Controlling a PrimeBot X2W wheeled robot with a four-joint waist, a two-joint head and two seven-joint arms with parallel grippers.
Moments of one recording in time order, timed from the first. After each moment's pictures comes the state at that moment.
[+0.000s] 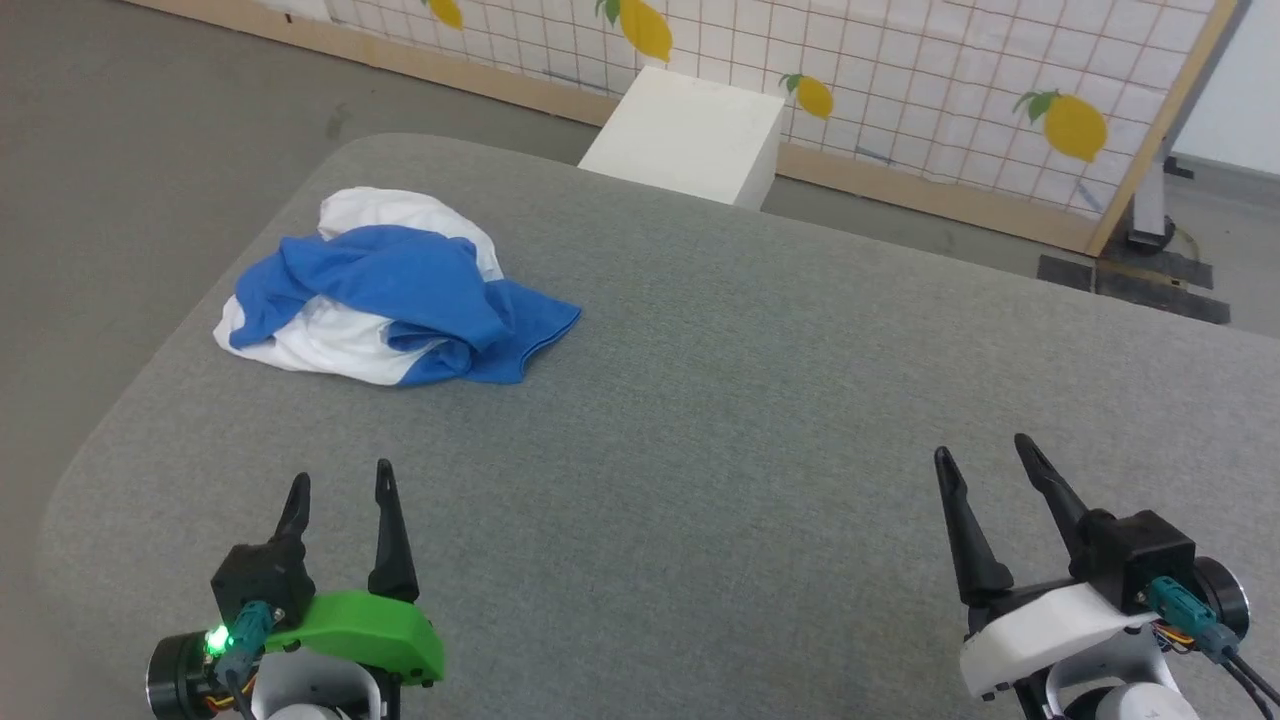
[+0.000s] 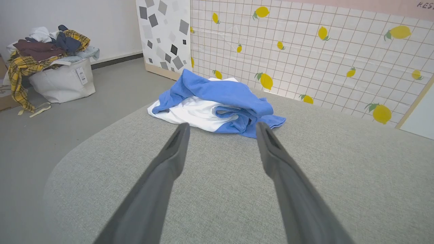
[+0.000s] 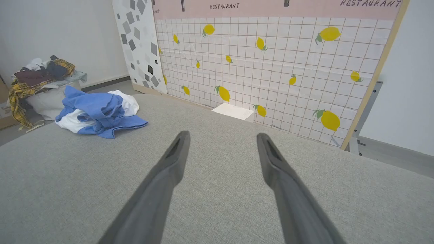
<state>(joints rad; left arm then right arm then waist) 0.01 0.06 -0.02 0.05 -0.15 0.09 -0.13 0.02 -0.05 0.02 0.03 0.07 0.13 -0.10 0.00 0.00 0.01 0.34</state>
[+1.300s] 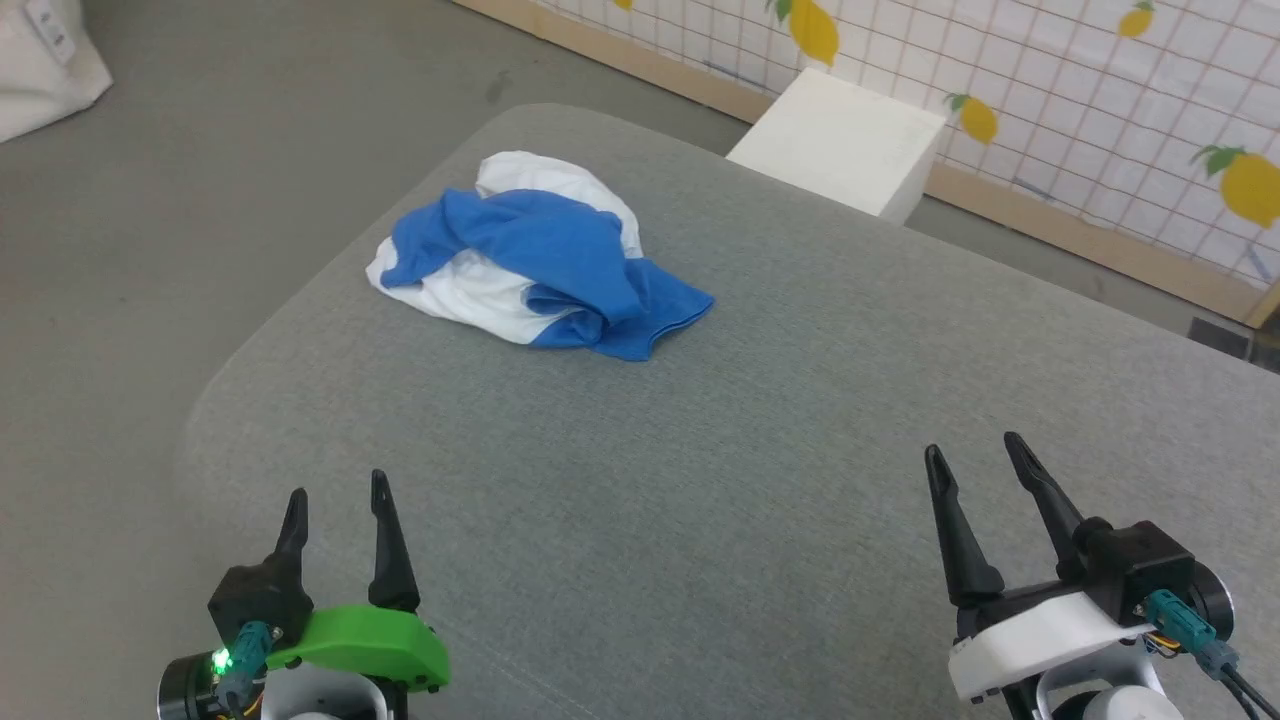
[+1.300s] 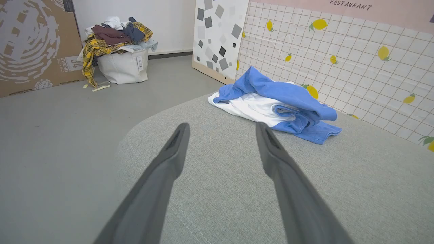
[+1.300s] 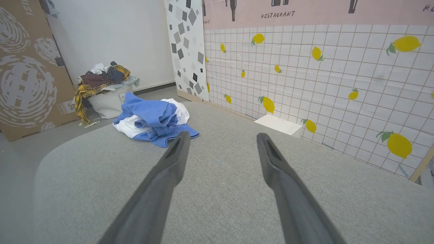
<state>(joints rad) 0.01 0.06 -0.03 0.10 -0.22 0.13 -0.21 0.02 -0.05 0.04 0.04 0.10 0.13 -0.17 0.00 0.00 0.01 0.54</state>
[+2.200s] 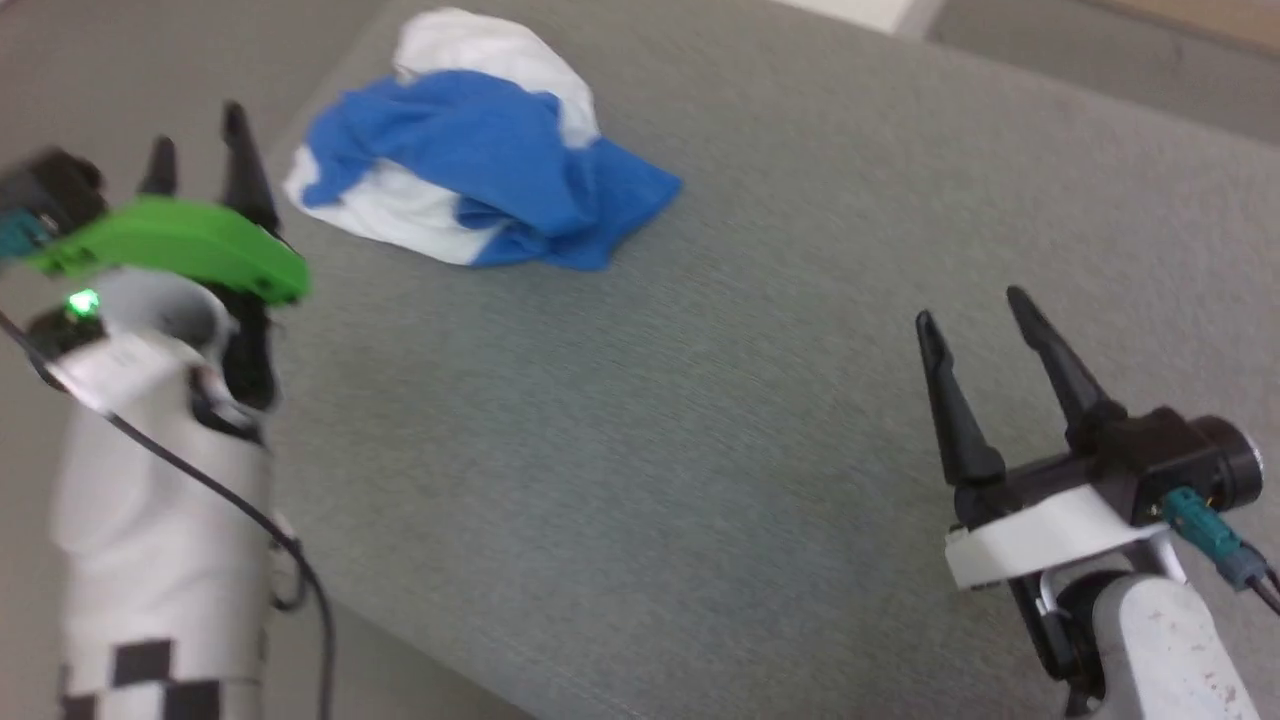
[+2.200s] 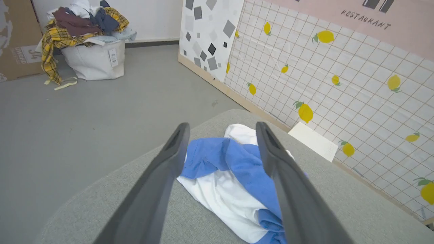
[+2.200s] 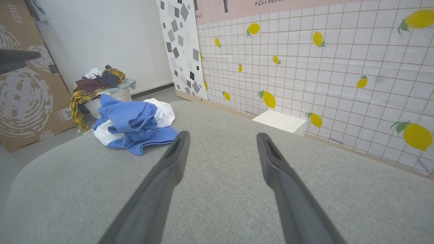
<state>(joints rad) -0.68 0.17 0.09 0.45 -0.48 0.06 -0.02 -0.14 -0.08 0.10 -0.07 0.05 0.13 -0.11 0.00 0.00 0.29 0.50</state>
